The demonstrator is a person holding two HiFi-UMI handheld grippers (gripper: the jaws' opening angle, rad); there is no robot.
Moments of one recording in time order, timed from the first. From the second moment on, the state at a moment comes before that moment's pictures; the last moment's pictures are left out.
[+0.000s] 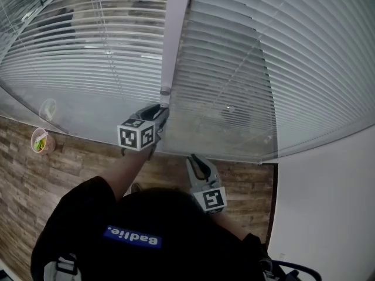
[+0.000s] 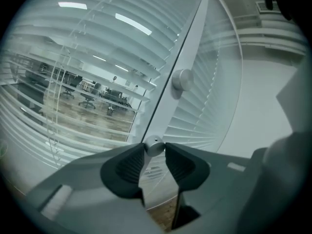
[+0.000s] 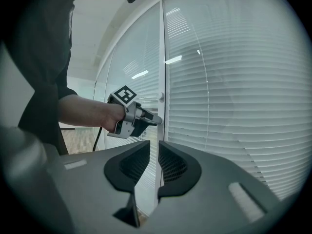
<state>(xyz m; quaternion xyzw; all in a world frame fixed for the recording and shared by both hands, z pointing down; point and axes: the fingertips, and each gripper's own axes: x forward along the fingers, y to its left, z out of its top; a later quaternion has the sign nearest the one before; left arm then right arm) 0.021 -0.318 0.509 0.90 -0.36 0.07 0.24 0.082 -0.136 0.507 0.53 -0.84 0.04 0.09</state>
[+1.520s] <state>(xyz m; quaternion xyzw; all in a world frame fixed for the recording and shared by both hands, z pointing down) 0.014 -0.324 0.506 0.83 -0.27 -0.11 0.49 0.090 -0.122 0.509 0.53 -0.84 0.05 0.09</state>
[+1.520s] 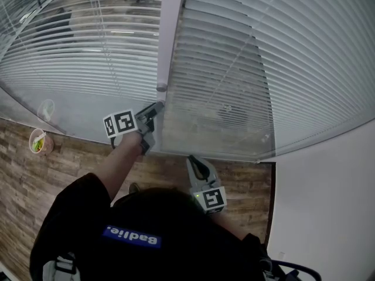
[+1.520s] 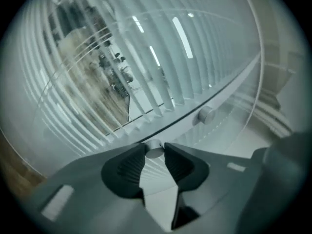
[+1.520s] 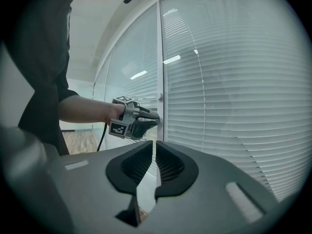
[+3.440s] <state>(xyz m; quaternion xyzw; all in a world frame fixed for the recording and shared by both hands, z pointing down) 0.033 -0.315 0.489 0.84 -0.43 0.25 -0.24 0.117 -0.106 0.499 0.54 -0.83 0.05 0.14</state>
